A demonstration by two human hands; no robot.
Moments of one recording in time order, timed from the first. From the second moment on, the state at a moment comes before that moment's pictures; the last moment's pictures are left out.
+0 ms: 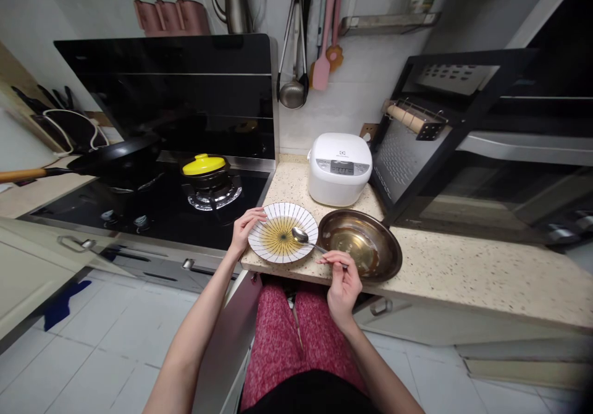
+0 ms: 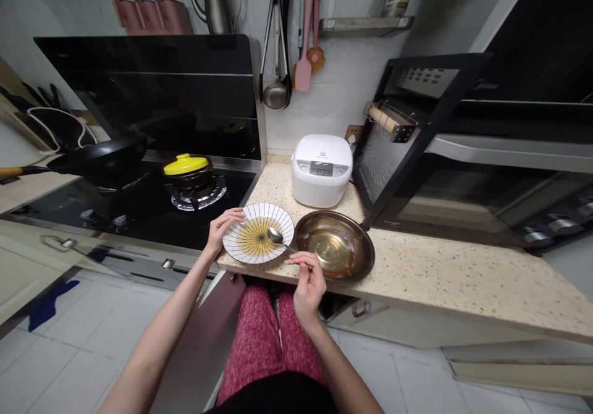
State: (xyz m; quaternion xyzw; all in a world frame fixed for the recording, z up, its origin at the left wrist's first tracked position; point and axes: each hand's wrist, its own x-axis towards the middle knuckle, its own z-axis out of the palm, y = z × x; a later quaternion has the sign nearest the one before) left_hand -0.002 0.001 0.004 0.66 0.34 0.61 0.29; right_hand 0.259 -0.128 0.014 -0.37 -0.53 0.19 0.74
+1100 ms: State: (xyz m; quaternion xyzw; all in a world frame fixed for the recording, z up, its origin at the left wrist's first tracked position) left_hand -0.001 0.001 0.004 0.65 0.34 0.61 0.29; right_hand 0.321 -0.130 0.009 -0.40 -0.64 -0.06 0.65
